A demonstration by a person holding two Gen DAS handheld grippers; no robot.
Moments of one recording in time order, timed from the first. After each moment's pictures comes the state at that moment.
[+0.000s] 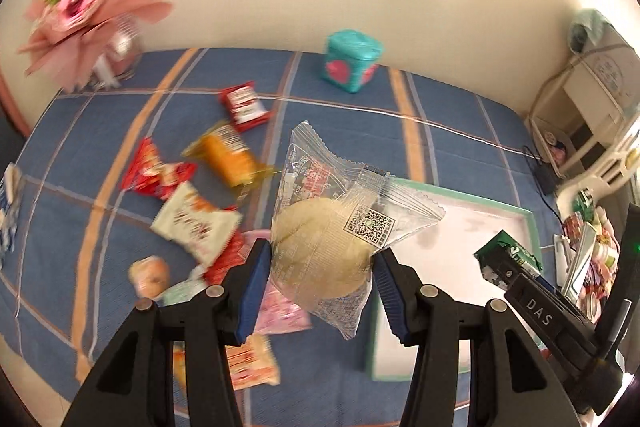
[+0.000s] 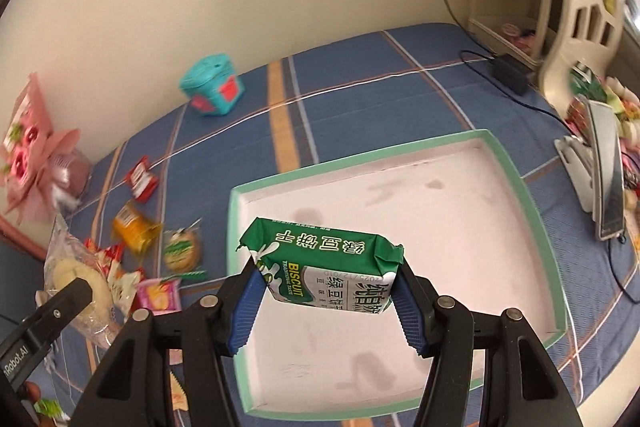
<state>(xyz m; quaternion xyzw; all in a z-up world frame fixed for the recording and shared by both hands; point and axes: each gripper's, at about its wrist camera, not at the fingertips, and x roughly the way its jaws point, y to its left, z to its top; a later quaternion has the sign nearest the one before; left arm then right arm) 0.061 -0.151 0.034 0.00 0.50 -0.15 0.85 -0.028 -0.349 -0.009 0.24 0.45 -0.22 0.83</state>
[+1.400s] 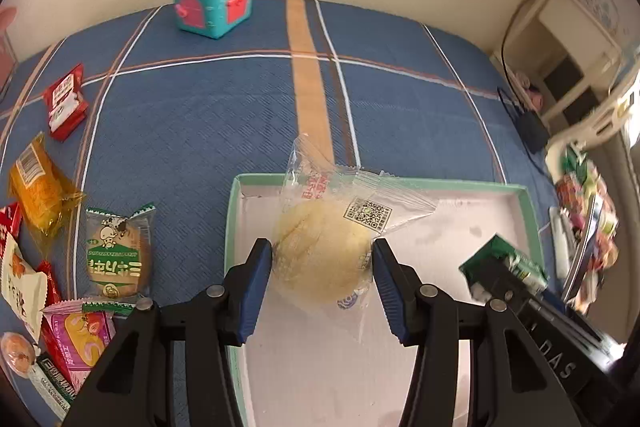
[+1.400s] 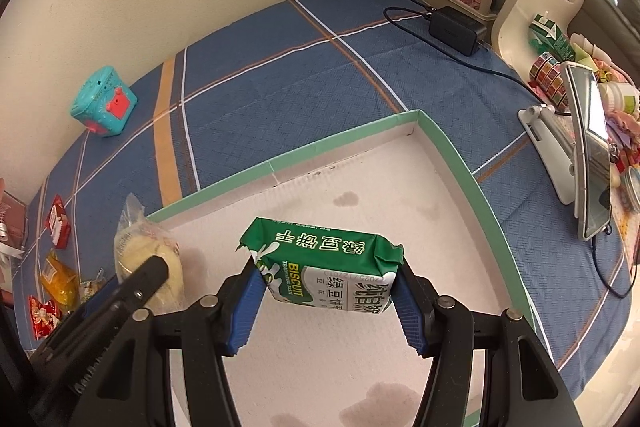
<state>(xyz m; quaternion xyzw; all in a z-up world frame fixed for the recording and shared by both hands) 0.115 -0.286 -0.067 0.02 0.56 -0.25 0.79 -0.012 -0.424 -0.050 0.26 0.50 -0.30 0.77</state>
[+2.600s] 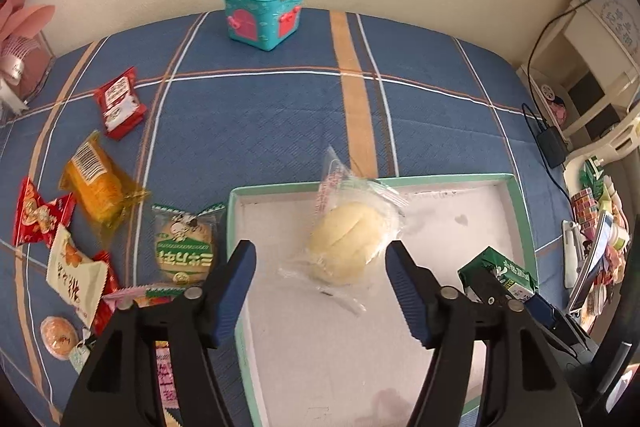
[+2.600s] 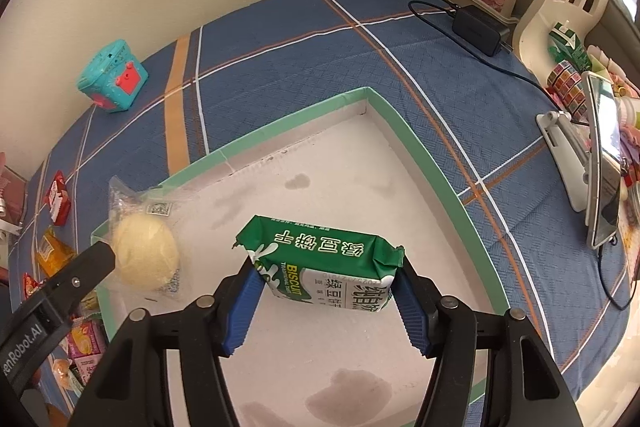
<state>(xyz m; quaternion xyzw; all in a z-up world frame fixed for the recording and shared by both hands) 0.119 -0.261 -0.035 0.04 0.57 -0.19 0.80 -0.004 -0.419 -0.054 0.24 0.52 -0.27 0.77</state>
